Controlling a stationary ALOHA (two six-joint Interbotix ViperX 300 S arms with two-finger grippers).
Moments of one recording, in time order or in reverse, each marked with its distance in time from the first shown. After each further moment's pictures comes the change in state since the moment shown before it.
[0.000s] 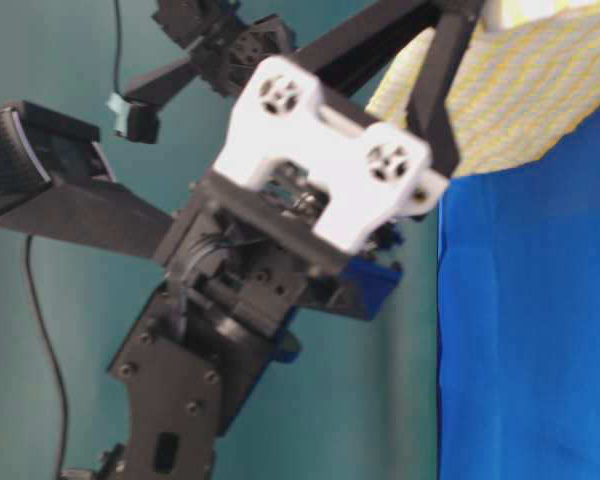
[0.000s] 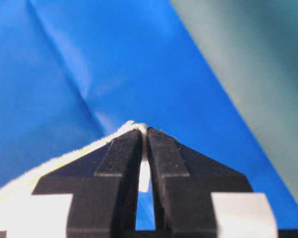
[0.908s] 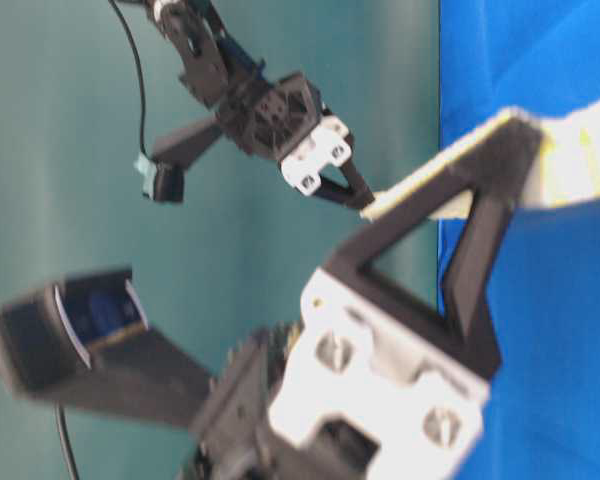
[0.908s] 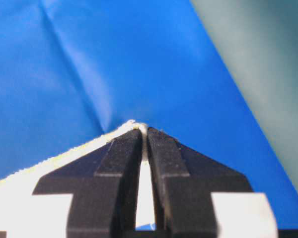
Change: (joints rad) left arm -0.020 -0.150 0.272 0.000 -0.121 -0.002; right arm 0.063 0.164 -0.152 0.000 0.000 0.005
